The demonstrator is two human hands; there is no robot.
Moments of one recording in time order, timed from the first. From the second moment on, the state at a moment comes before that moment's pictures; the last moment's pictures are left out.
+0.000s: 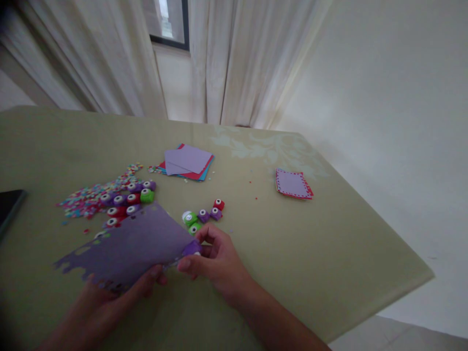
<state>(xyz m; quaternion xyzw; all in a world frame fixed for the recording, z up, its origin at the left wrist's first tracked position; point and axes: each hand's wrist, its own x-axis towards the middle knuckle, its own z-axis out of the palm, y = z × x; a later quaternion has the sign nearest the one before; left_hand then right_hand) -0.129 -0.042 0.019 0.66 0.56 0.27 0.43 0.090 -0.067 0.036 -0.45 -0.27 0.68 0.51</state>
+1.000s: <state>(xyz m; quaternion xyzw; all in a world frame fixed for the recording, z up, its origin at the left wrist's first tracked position) -0.127 -0.042 0.018 0.65 0.54 0.27 0.47 0.091 -0.068 0.039 -0.47 -0.30 0.65 0.51</state>
